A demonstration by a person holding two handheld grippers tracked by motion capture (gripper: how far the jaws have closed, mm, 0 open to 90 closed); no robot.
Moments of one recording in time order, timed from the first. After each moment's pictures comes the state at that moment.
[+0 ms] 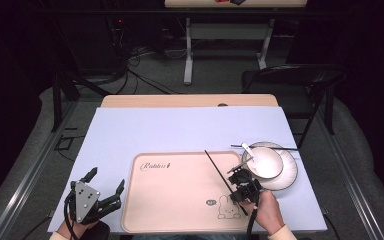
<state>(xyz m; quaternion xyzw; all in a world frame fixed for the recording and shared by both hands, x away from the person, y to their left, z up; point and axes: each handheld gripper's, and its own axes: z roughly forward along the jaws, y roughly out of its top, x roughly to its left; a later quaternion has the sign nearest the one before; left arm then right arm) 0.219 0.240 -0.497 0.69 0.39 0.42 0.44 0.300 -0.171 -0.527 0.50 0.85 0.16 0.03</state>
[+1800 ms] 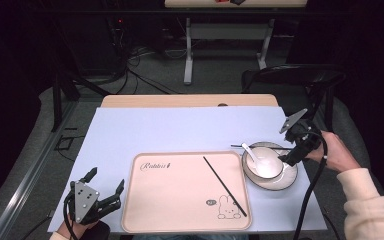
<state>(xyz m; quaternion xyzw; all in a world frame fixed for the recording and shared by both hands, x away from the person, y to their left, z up) 0.219 0.241 -0.497 0.69 0.39 0.42 0.44 0.384 -0.318 -0.418 0.28 0.93 0.14 0.18</state>
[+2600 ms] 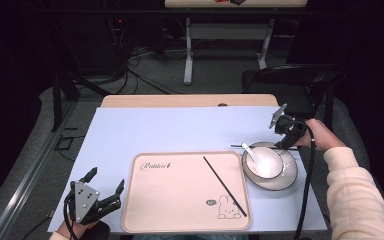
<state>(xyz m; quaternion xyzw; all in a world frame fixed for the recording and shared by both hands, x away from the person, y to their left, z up) 0.219 0.241 -0.497 0.69 0.39 0.42 0.44 0.450 -0.316 -0.462 0.20 0.96 0.07 0.16</state>
